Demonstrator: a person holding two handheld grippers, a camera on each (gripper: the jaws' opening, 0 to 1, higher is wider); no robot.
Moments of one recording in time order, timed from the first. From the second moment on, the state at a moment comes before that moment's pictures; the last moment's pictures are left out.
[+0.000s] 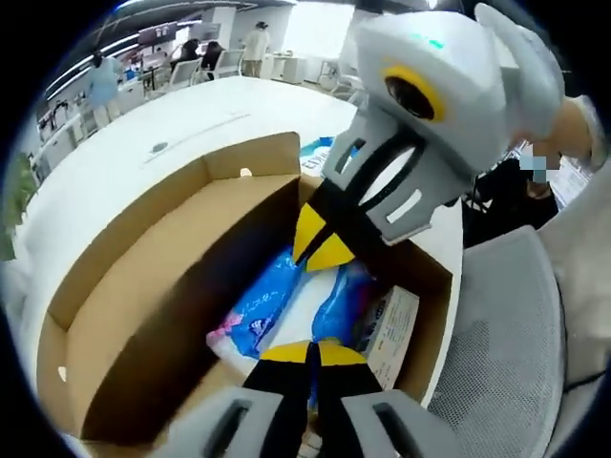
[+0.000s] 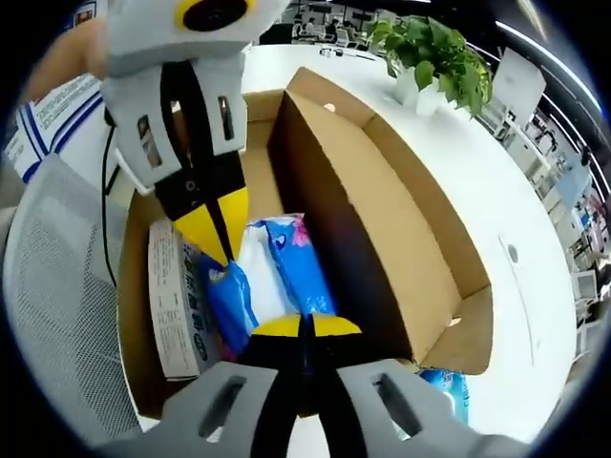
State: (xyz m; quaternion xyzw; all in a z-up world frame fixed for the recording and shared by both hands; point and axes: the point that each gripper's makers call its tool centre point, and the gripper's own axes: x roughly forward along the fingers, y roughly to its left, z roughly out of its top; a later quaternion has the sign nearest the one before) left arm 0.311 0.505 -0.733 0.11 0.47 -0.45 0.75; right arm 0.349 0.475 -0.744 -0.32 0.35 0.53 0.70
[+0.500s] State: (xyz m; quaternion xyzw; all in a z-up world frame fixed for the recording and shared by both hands) left arm 0.308 0.512 -0.715 0.11 0.45 -0.44 0.77; right arm 0.349 0.481 -0.721 -0.31 0.32 0.53 0.72
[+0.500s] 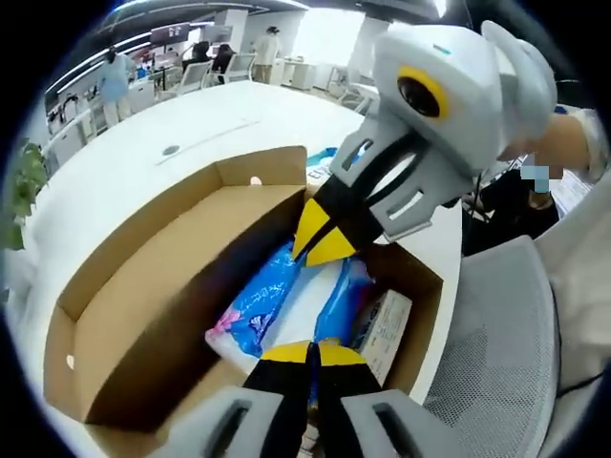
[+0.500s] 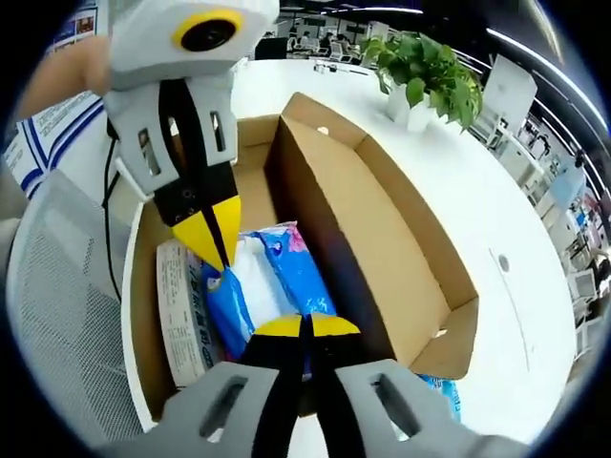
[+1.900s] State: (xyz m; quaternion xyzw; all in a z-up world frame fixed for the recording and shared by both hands) left arm 0.315 0.465 -0.604 0.12 0.38 -0.46 0.79; right arm 0.355 0.441 -0.611 -0.31 0.22 0.53 0.76
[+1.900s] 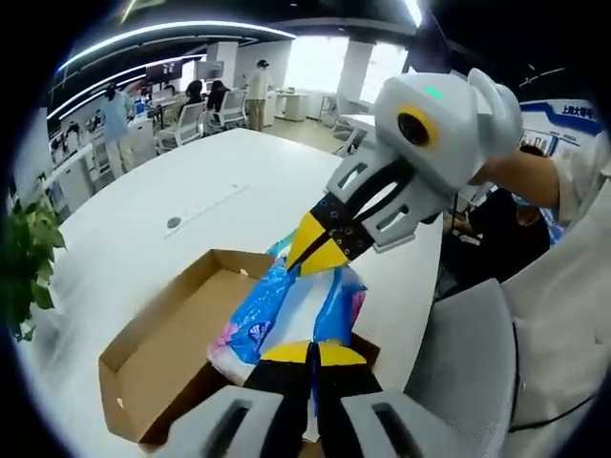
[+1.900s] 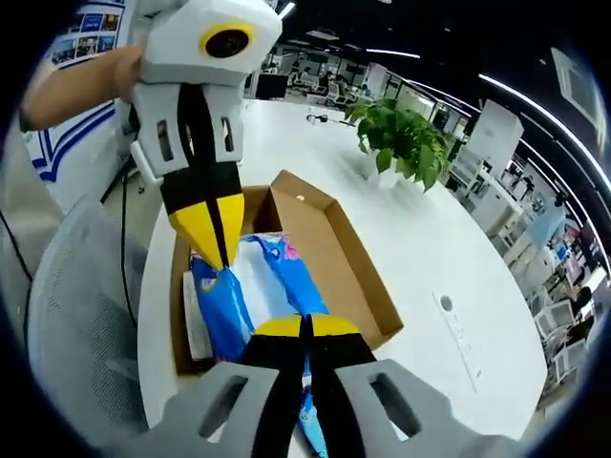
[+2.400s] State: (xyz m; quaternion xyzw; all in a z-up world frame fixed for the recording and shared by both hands) left arm 0.326 0.403 -0.595 0.14 0.37 -0.50 0.77; right arm 0.366 0.379 -0.603 -0.30 0.24 0.50 0.78
